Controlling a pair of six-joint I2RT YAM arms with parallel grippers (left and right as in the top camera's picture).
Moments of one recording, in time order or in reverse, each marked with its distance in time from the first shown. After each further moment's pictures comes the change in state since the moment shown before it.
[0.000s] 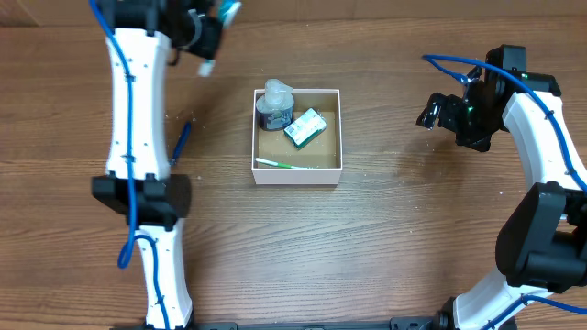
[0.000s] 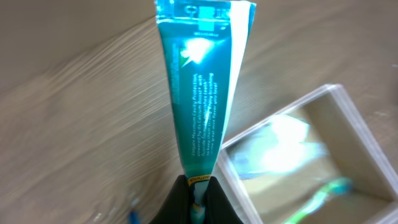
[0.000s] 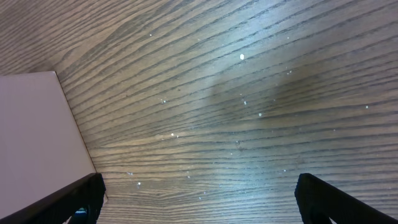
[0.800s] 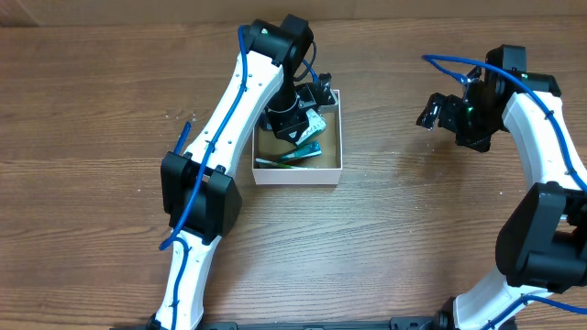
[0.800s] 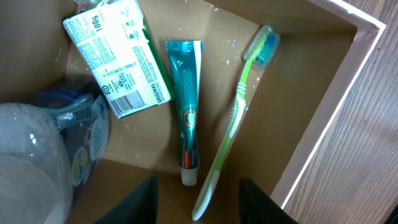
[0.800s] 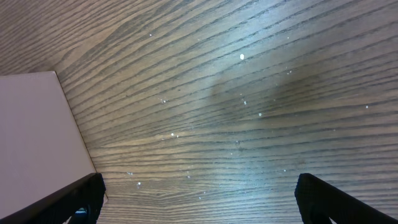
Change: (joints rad) left arm -0.316 0.009 -0.449 -0.091 -0.089 0.484; right arm 0.000 0.000 0.000 0.000 0.000 -0.001
